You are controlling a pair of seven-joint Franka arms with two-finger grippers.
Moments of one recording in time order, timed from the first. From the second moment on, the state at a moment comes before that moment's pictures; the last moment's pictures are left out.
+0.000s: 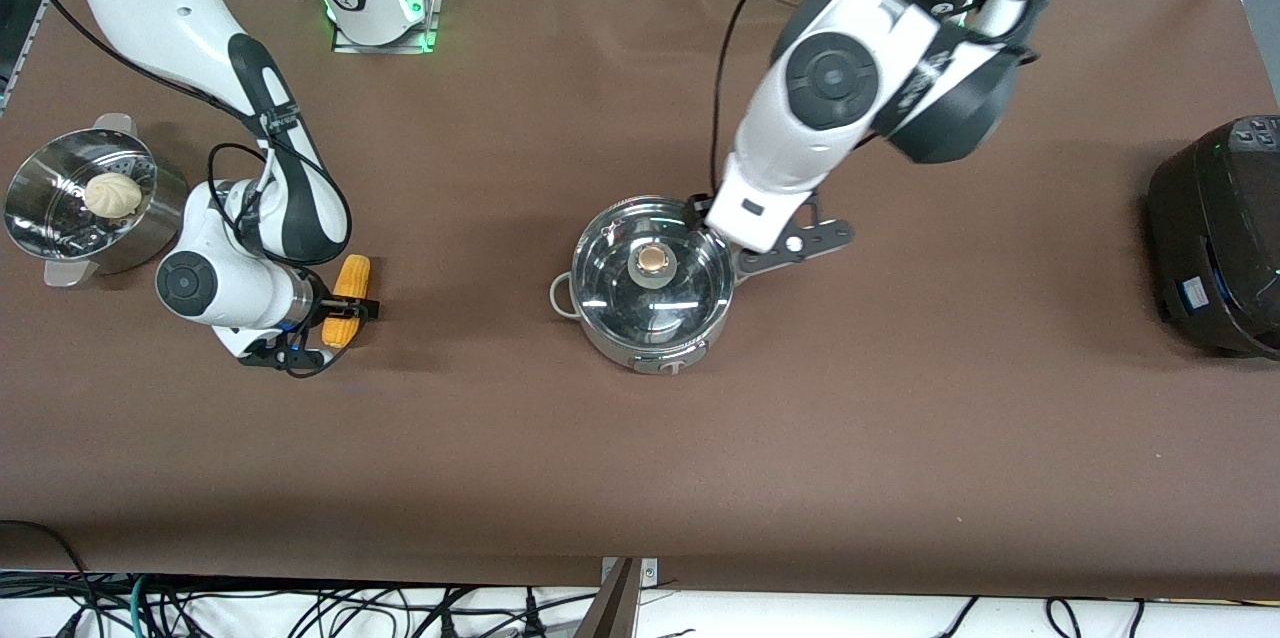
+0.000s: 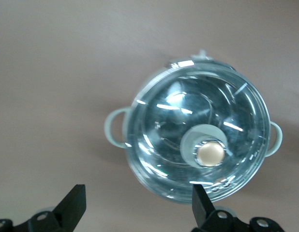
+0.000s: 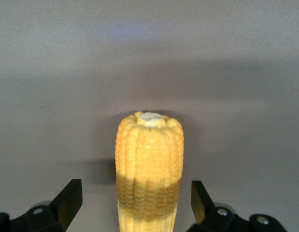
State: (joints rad) left arm -0.48 0.53 -0.18 -1.28 -0.06 1.74 -0.95; right arm 0.14 0.61 -0.08 -1.79 0.10 2.24 0.05
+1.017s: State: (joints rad) left arm -0.60 0.77 -0.16 -1.14 0.03 1.88 -1.00; right arm 0.14 0.60 -0.08 -1.79 0.10 2.21 0.04
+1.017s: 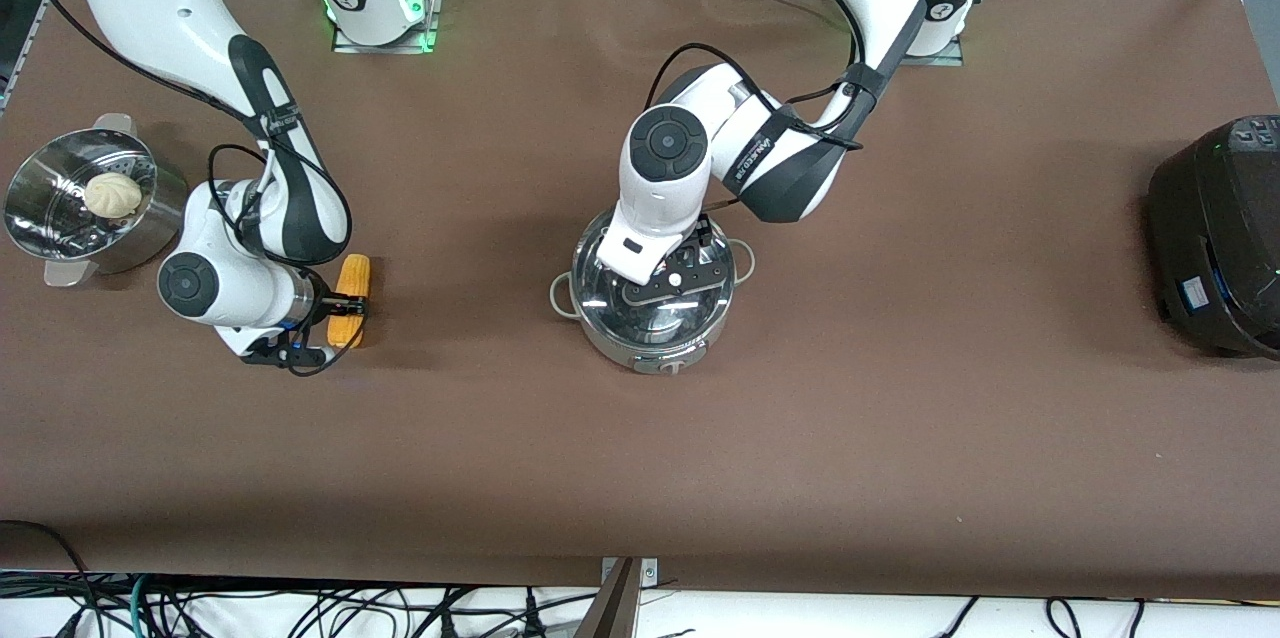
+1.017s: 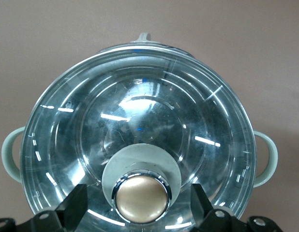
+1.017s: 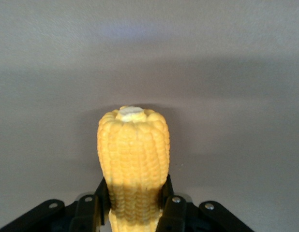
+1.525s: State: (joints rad) left arm -0.60 0.77 -0.15 -1.13 0.03 1.89 -0.99; right arm 0.14 0.51 -0.08 -1.62 0.10 1.95 0.02
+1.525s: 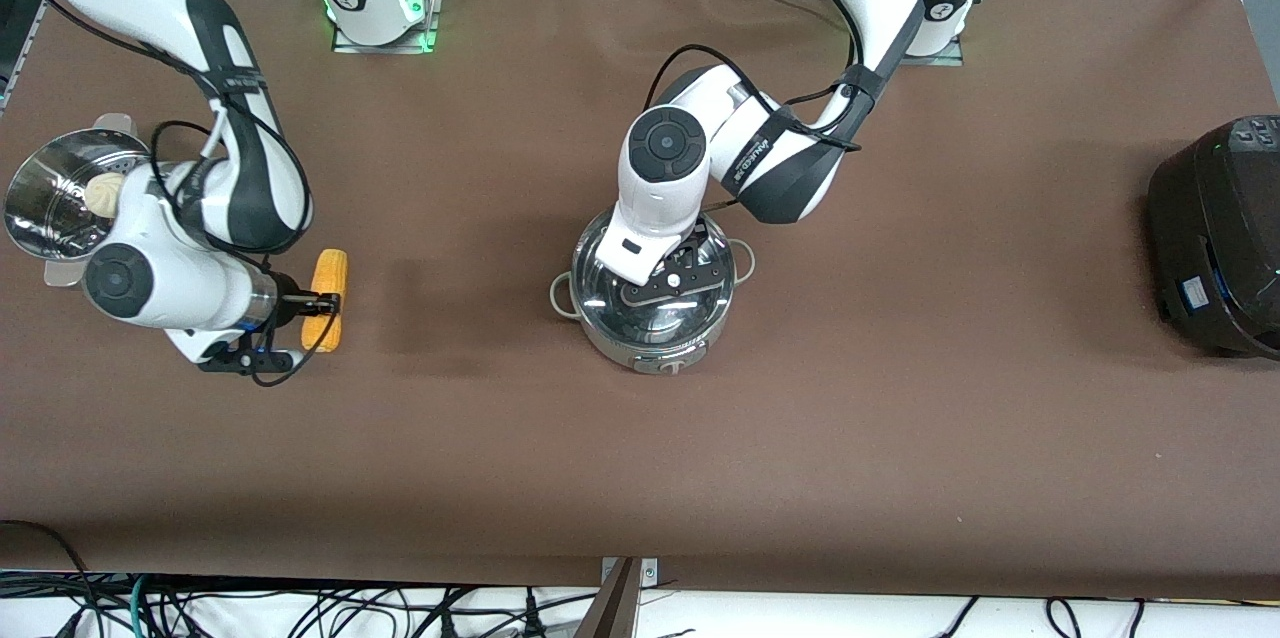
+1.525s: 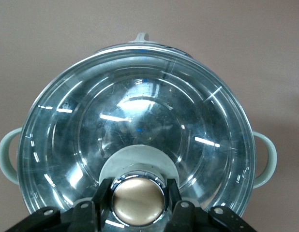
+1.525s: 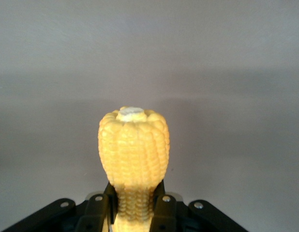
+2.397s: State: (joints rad) left arm -0.46 0.59 -0.14 -1.13 0.04 1.65 -0.79; right arm 0.14 0.48 -0.10 -1.23 0.09 1.47 0.01
